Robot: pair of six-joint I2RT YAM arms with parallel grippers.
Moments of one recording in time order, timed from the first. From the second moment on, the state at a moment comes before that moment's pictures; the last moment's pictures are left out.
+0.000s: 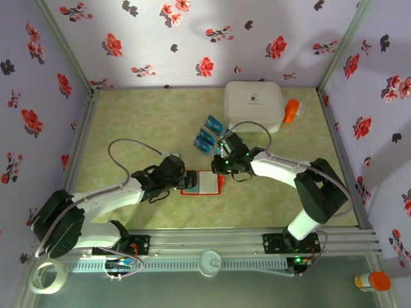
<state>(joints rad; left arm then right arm) -0.87 1.28 0.65 -0.30 -0.20 -0.75 0.70 1.62 0.92 -0.28 -0.25 0.66</state>
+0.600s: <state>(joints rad) -0.92 1.41 0.67 -0.25 -0.20 -0.76 0.70 1.73 0.94 -0.28 -0.27 0.63</state>
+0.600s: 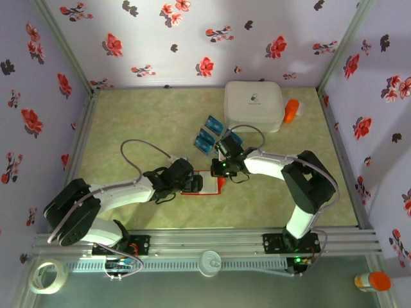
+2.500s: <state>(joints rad) -0.95 1.53 0.68 -0.19 -0.21 -0.73 0.73 1.67 0.89 -0.16 -0.31 0.76</state>
